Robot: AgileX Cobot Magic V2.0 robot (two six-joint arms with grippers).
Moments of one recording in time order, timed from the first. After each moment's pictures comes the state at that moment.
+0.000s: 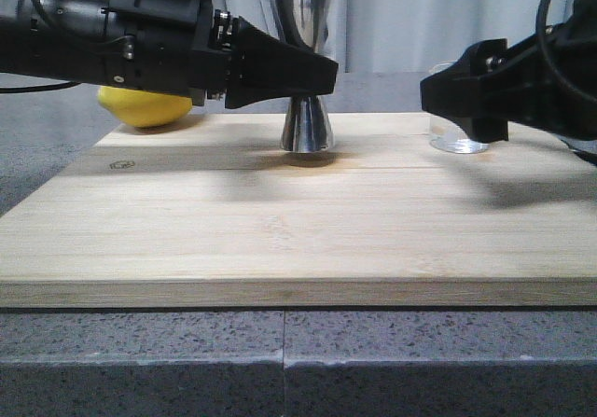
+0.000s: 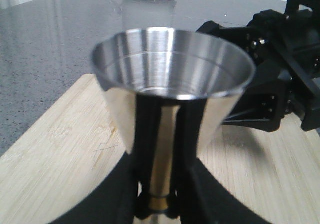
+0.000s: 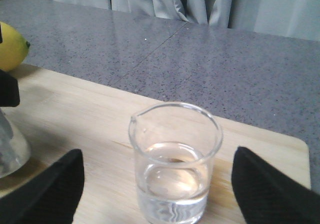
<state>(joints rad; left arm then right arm) -0.39 1.88 -1.08 -1.77 1.15 2.23 0.39 1.37 -0.39 0.07 -0.76 -0.09</state>
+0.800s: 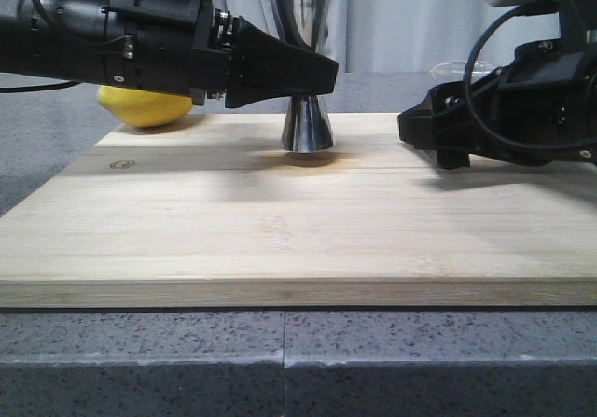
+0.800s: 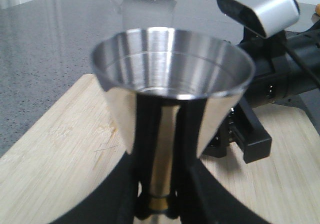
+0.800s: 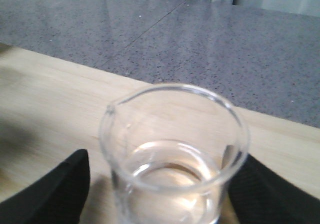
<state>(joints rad) -0.39 1.88 -1.08 -1.77 1.15 2.23 0.37 1.57 -0.48 0.06 -0.81 -0.08</state>
